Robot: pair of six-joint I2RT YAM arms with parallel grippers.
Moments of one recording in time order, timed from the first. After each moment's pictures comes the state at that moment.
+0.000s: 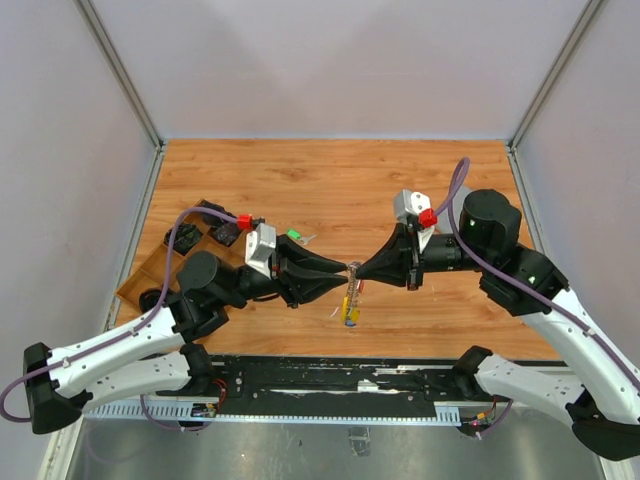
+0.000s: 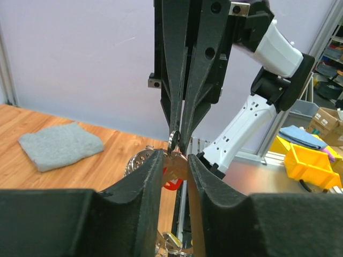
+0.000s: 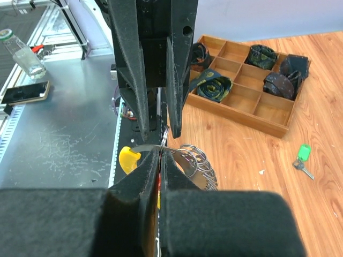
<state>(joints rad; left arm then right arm) -1.02 0.82 0.70 0.48 0.35 -0.32 0.74 0.89 1.20 -0.47 -0.83 -0.03</state>
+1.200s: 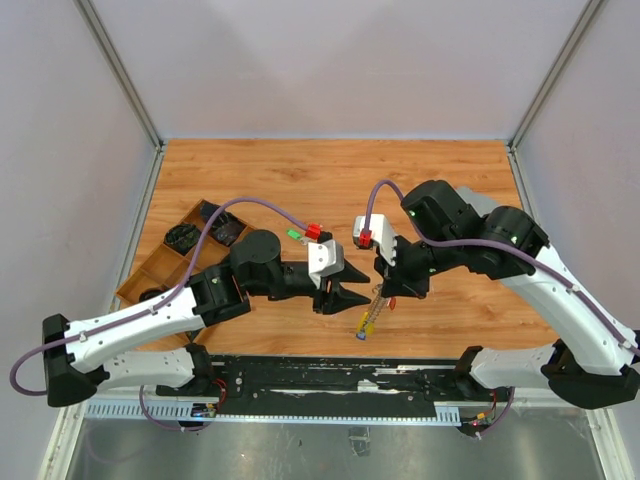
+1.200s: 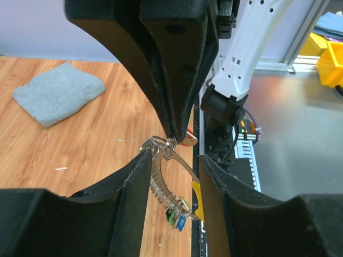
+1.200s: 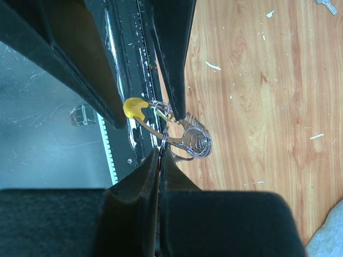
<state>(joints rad) -1.10 1.04 0.95 0.02 0.40 0.02 0.91 1.21 1.68 -1.40 -0.39 -0.34</state>
